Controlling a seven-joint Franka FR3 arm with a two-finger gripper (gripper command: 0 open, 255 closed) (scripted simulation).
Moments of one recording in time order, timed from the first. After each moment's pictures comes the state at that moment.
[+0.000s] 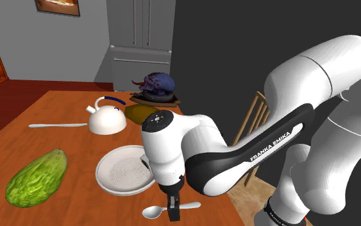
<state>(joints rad) 0.29 -0.09 0.51 -2.32 -0.06 2.00 0.12</state>
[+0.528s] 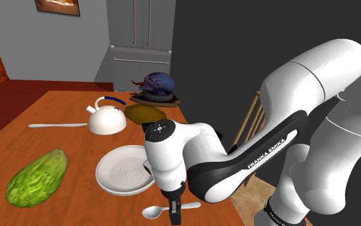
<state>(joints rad) 0.29 -0.07 0.51 -2.37 -0.07 2.07 0.13</state>
